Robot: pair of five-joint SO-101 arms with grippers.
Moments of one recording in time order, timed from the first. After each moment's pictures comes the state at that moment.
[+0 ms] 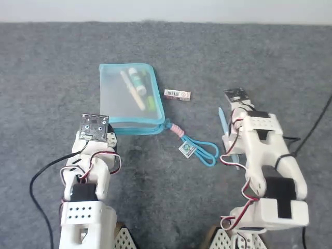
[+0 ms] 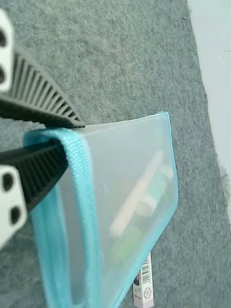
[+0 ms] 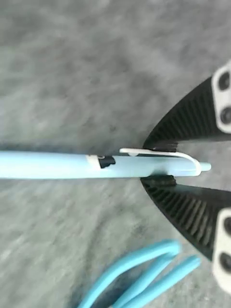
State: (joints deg) left arm -8.7 -74.4 91.1 26.5 -5.7; right arm 1.8 -2.0 37.6 60.2 15.3
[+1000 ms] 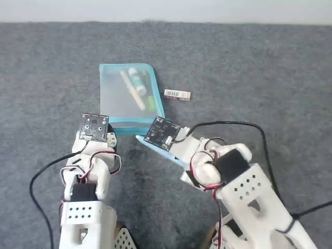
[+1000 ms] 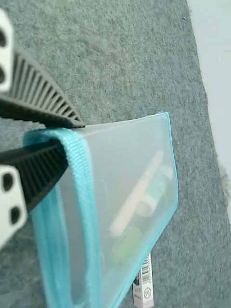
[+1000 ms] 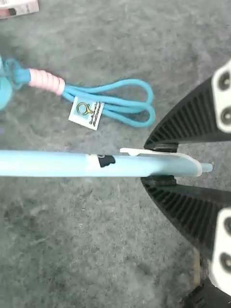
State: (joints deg) left arm -8.7 -74.4 91.1 26.5 -5.7; right arm -38.9 -43.2 39.3 84.7 27.5
